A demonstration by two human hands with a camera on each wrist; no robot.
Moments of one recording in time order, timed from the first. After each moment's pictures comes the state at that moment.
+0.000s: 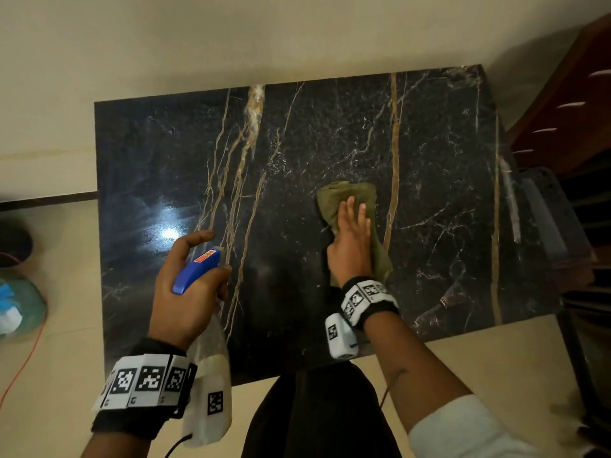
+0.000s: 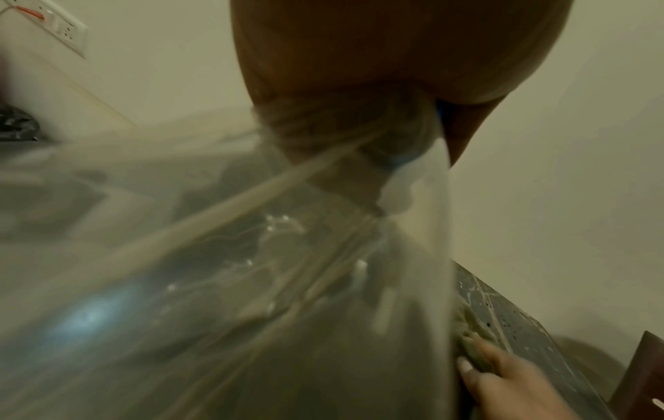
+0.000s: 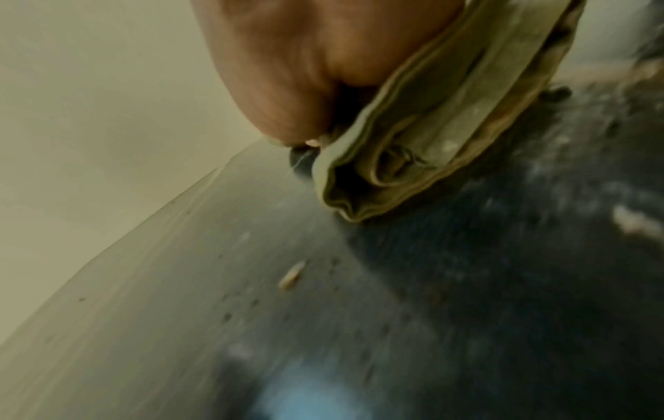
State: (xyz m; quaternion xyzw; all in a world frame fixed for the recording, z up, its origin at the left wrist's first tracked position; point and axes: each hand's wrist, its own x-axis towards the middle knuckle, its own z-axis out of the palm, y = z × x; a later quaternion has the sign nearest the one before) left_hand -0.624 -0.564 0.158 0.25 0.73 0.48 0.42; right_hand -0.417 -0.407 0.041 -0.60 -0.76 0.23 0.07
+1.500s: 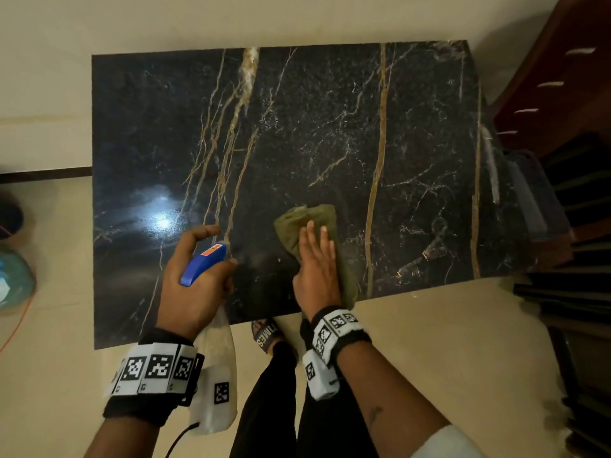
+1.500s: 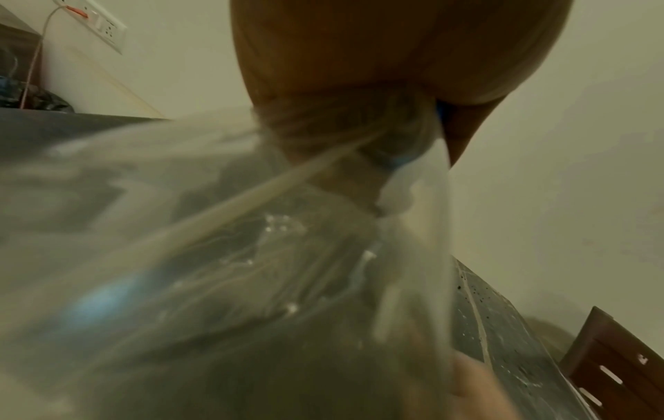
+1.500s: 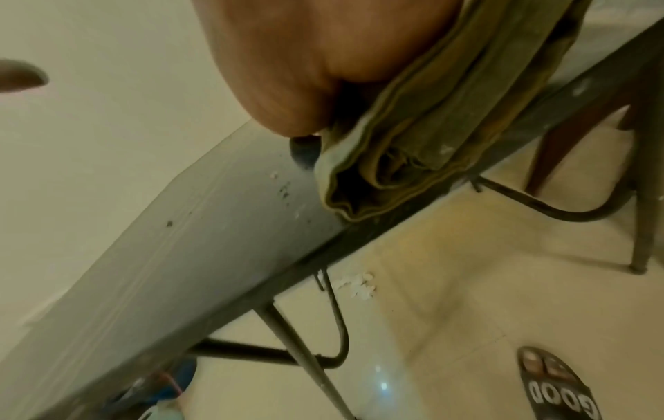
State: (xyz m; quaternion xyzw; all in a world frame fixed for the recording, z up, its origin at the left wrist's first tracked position) left_hand -0.562 -0.642 0.149 0.25 0.74 0.47 0.41; right_hand -0.391 -0.555 0.047 -0.55 -0.79 0.27 0.05
